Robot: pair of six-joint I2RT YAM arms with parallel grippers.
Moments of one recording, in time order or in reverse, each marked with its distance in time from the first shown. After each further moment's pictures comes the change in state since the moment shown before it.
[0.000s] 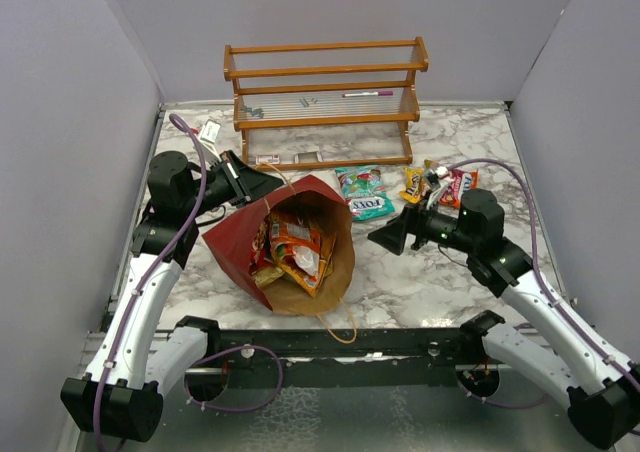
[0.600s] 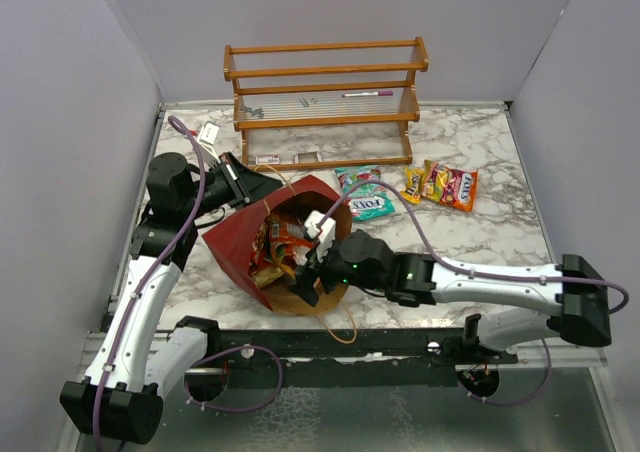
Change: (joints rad) left arm 0.000 -0.011 0.000 -0.023 -0.009 -0.001; right arm 0.844 0.450 0.243 0.167 0.570 -0.226
